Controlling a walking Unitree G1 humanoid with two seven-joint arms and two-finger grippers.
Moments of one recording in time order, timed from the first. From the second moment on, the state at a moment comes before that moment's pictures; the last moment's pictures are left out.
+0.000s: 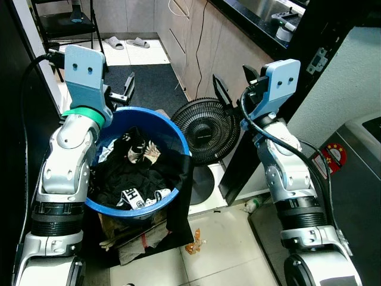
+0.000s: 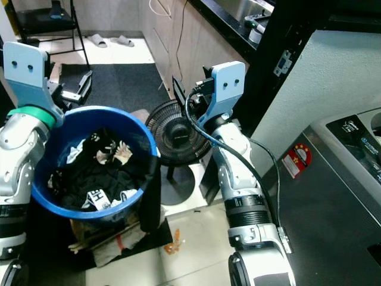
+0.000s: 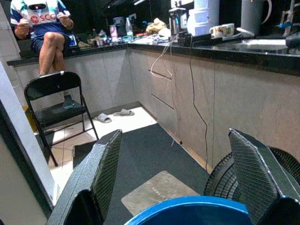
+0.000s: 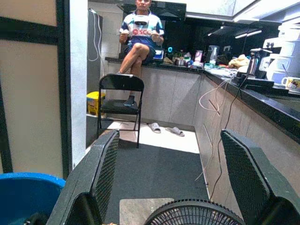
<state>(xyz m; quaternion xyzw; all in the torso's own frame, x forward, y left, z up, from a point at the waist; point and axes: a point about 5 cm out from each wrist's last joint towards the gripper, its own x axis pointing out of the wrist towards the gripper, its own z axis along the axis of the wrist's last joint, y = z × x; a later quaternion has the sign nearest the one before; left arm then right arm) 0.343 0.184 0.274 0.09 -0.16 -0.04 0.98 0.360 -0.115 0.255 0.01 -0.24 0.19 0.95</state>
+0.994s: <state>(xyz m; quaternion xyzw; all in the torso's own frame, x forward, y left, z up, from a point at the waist) 0.349 0.182 0.286 0.09 -0.19 -0.04 0.98 0.356 -0.131 0.261 -0.01 -0.25 0.15 0.95</state>
